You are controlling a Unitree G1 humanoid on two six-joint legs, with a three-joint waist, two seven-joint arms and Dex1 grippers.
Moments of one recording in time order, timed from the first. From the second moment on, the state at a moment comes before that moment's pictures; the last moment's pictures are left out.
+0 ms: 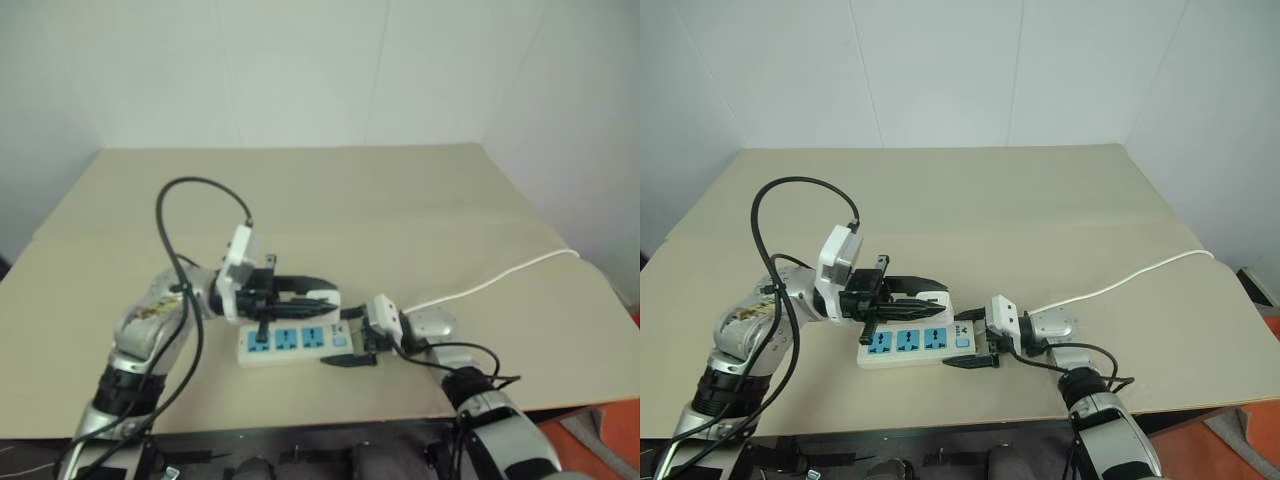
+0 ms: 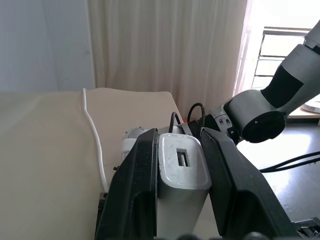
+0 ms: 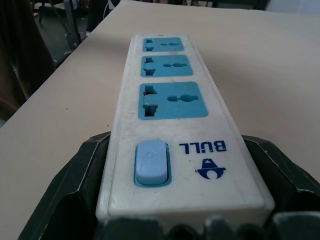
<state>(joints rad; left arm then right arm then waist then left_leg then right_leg) -0.50 0.55 -0.04 -0.21 -0.67 0.50 -1.29 -0.61 -0.25 0.19 0.78 0.19 -0.48 1.43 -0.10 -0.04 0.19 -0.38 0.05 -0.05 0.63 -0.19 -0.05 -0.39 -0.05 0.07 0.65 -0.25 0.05</state>
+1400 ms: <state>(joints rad) -0.38 0.51 -0.09 -0.06 -0.53 0.26 -1.33 -0.61 -0.25 0.19 0.80 0.19 -0.48 1.42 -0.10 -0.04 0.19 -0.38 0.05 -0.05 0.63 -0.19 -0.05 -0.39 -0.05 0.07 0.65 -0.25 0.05</state>
